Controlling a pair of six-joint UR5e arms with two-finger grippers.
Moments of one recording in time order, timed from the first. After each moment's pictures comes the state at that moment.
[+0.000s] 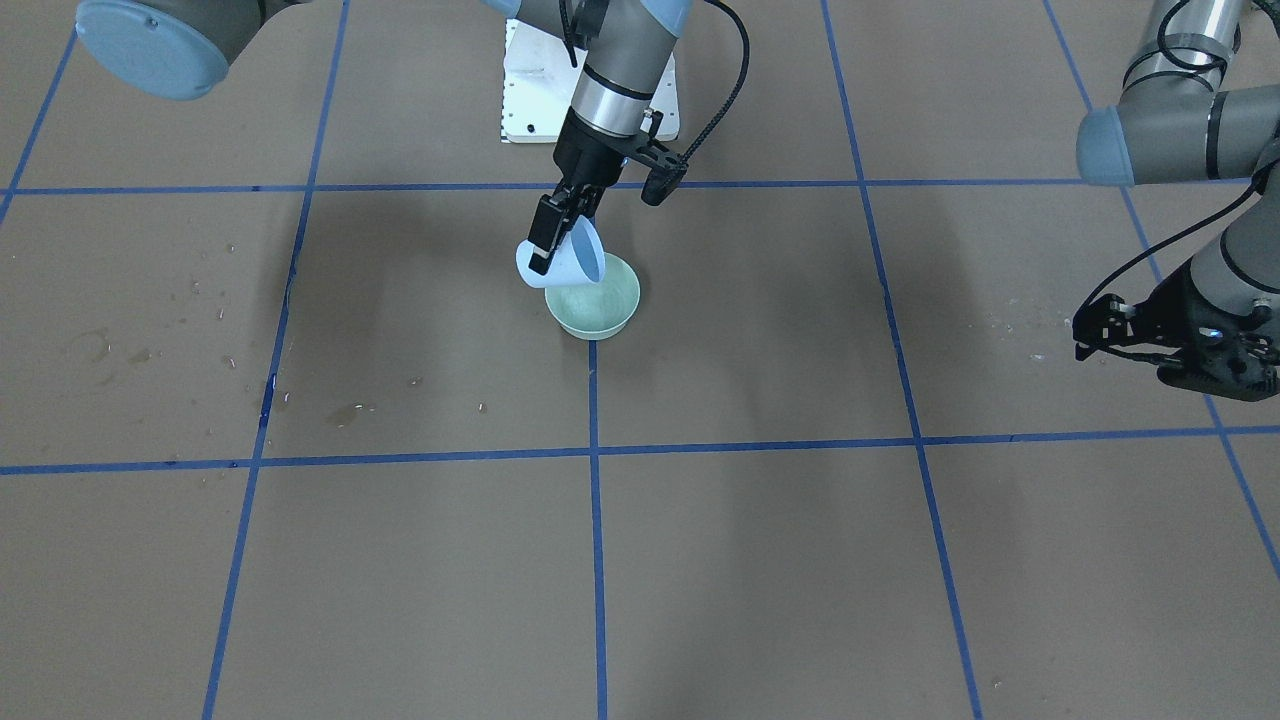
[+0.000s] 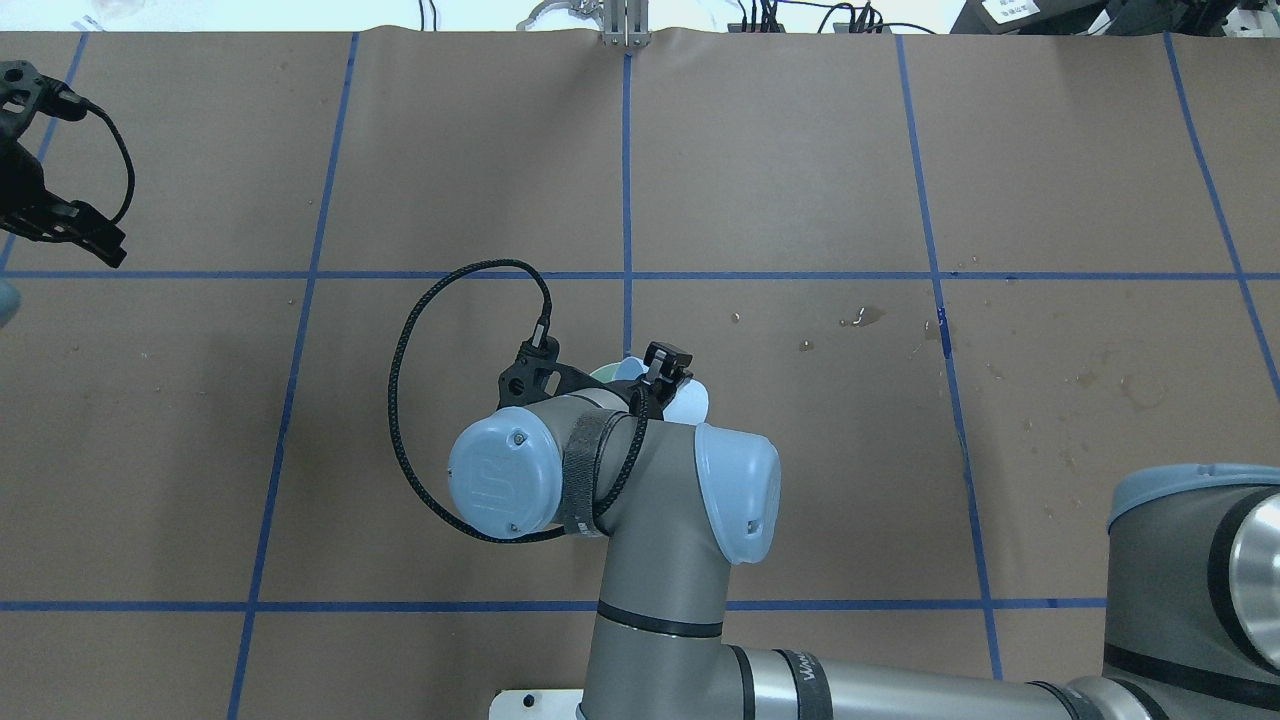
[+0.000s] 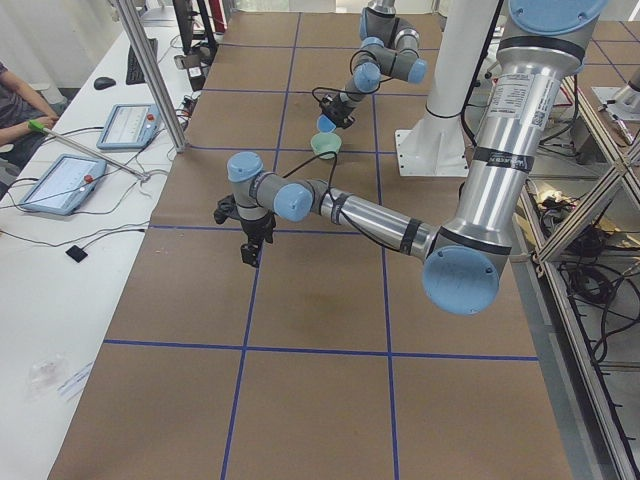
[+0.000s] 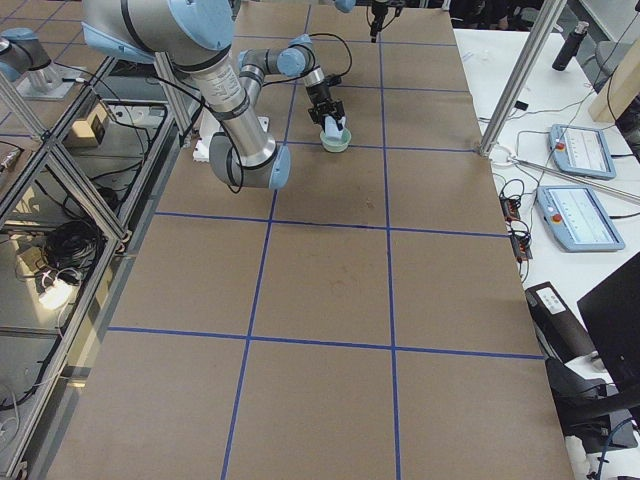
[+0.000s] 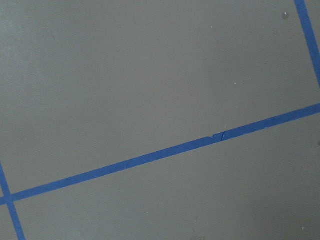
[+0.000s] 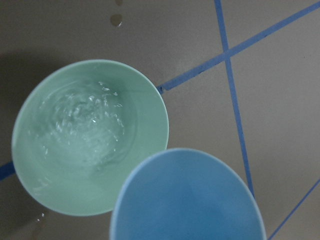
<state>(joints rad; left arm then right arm) -1.14 -1.81 -1.65 -1.61 -2.19 -0.24 0.27 -0.68 1.66 -2.07 1.29 0.39</state>
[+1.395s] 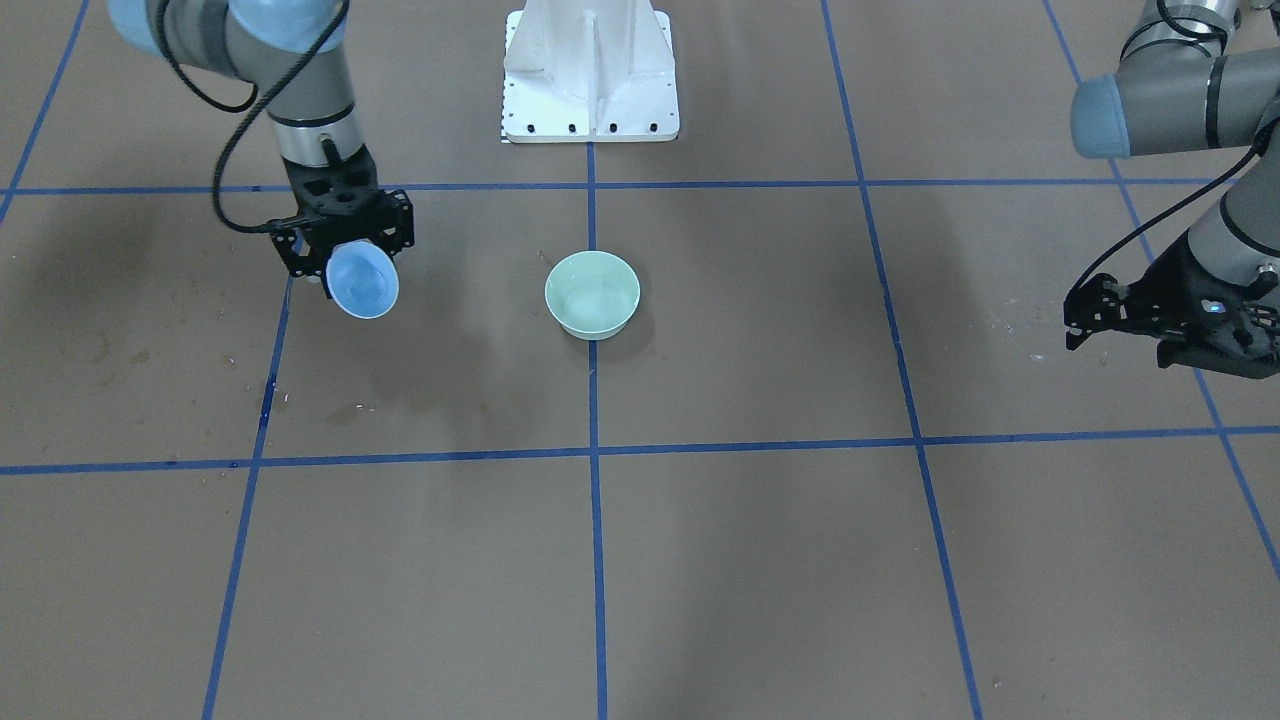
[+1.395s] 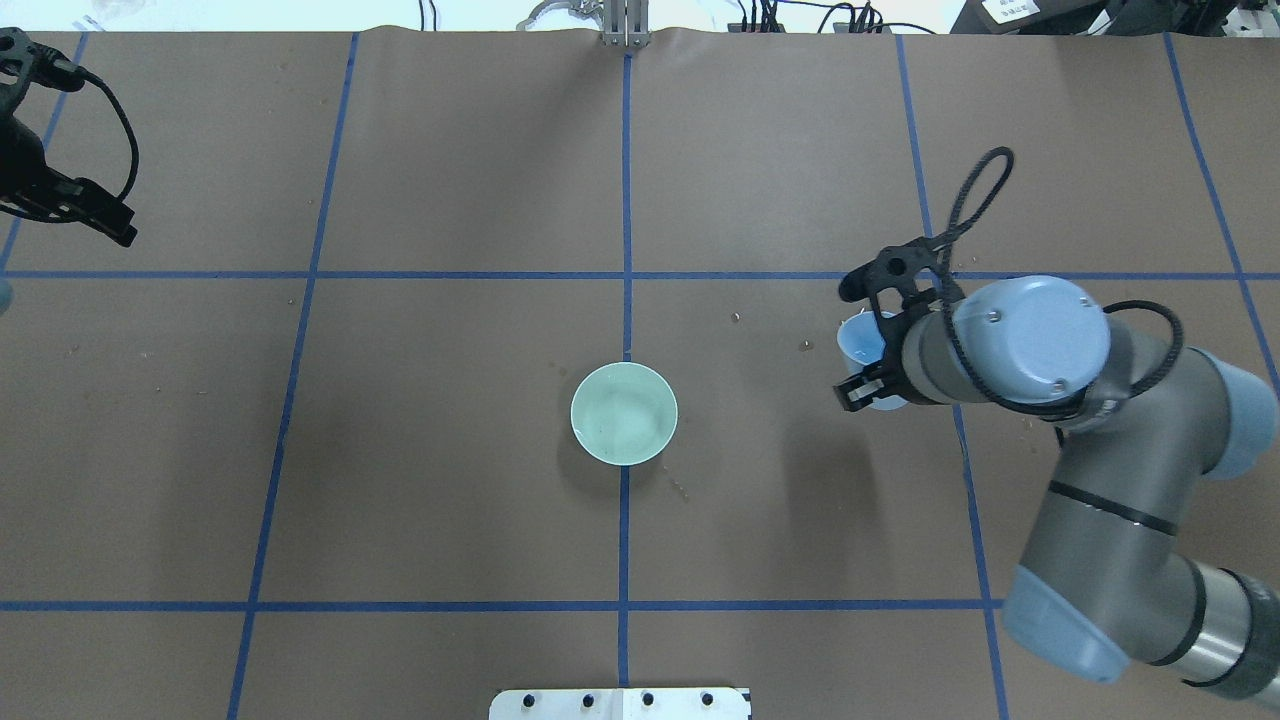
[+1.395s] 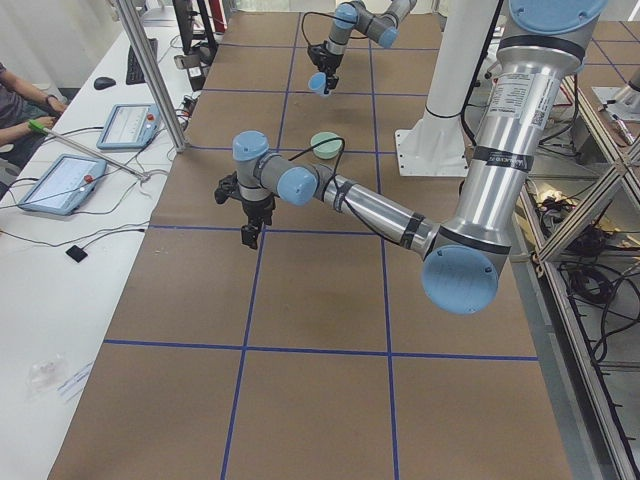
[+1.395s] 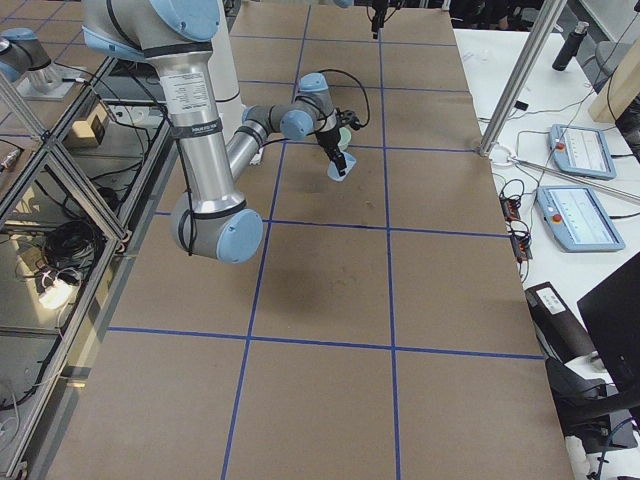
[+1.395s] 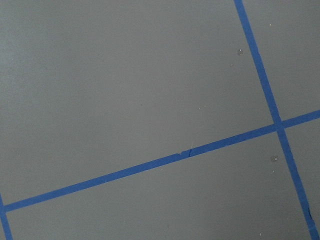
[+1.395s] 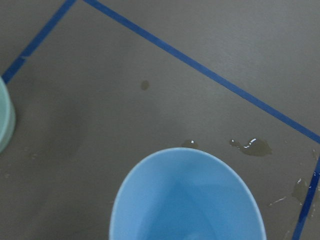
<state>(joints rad) -1.14 -1.81 -1.74 -1.60 -2.19 -0.30 0.57 -1.37 2.03 -1.46 1.68 0.74</state>
